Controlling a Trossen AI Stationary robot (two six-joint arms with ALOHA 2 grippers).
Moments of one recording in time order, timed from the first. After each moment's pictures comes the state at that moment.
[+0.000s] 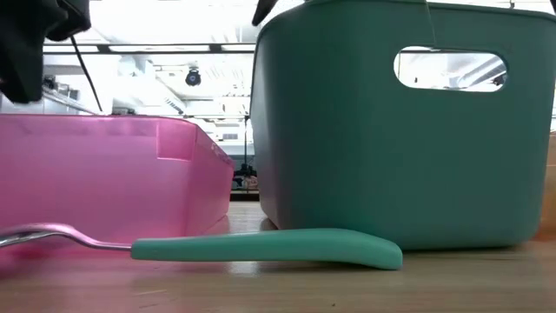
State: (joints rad) left arm -0.69 1.53 1.09 -0.92 -0.26 -2.11; right arm 0.00 1.81 1.86 -0.90 0.18 0.70
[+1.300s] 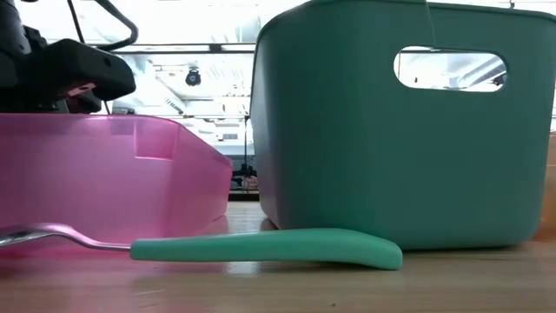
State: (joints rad) left arm -0.66 1.70 0.91 -0.62 -0.27 -2.04; right arm 0.38 1.81 1.86 -0.91 0.34 0.76
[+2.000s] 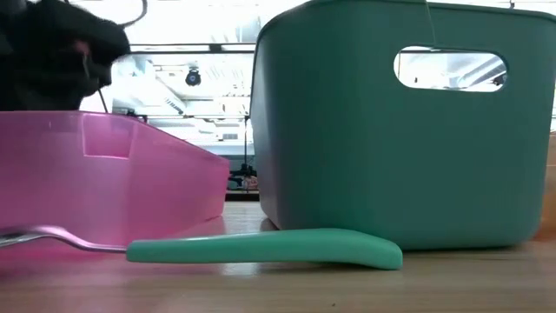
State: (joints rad) left arm -0.66 1.62 0.91 -0.65 -0.29 -1.87; right arm 0.40 1.81 1.86 -0.98 0.34 0.77
